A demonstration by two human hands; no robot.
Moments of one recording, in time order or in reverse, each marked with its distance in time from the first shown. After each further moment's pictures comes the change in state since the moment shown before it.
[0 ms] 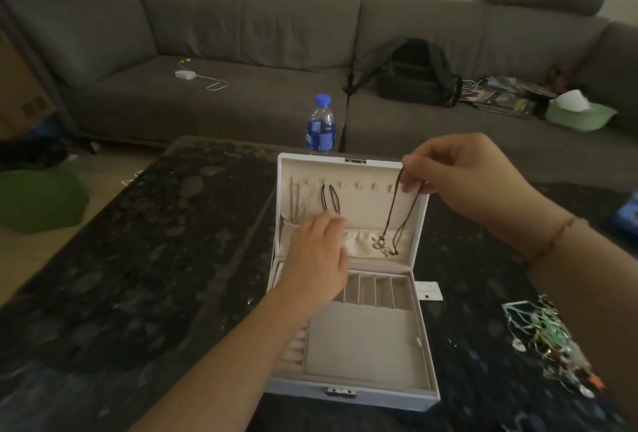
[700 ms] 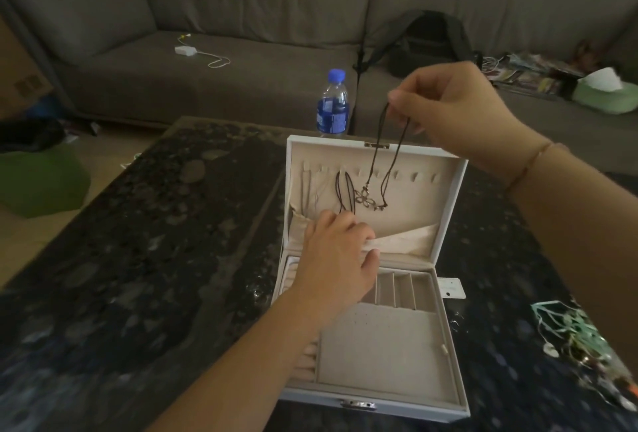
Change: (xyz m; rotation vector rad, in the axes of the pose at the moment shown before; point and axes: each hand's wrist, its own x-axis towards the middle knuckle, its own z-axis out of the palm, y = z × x) left_hand 0.003 -0.004 0.013 -0.074 0.072 0.062; right_hand 0.072 -0.005 0.026 -0.073 0.043 -0.229
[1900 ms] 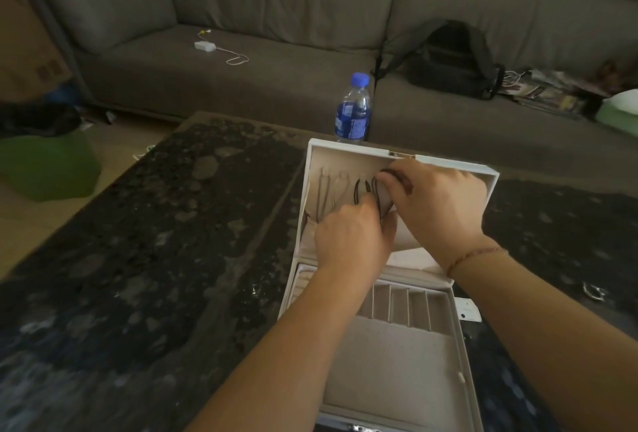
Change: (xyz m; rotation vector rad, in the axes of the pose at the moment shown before) left_hand 0.045 0.010 -0.004 0.102 0.127 -0.333; right_hand -0.032 0.058 0.087 -0.639 0.394 -0.321
